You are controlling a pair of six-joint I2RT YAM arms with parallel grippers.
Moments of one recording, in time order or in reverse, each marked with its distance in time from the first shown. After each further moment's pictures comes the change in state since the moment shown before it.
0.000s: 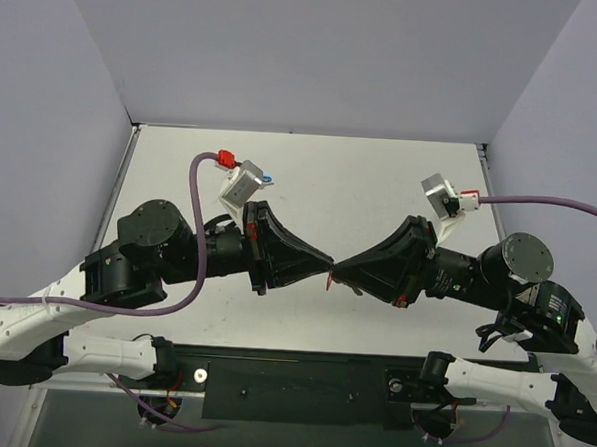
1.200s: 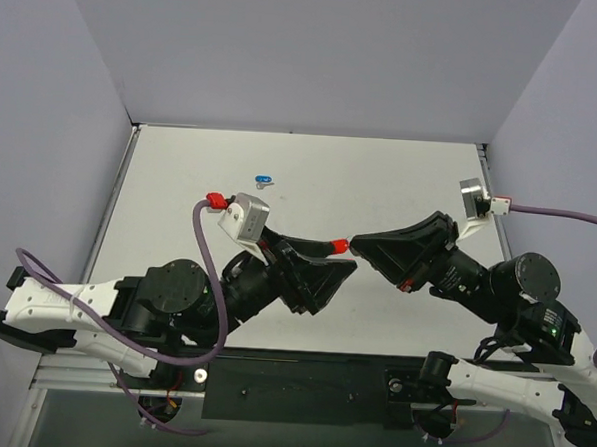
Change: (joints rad) left arm -0.412 0.085 -0.058 0.283 -0.983 0.142; right arm 0.002 -0.125 -0.170 0.207 0.318 0.058
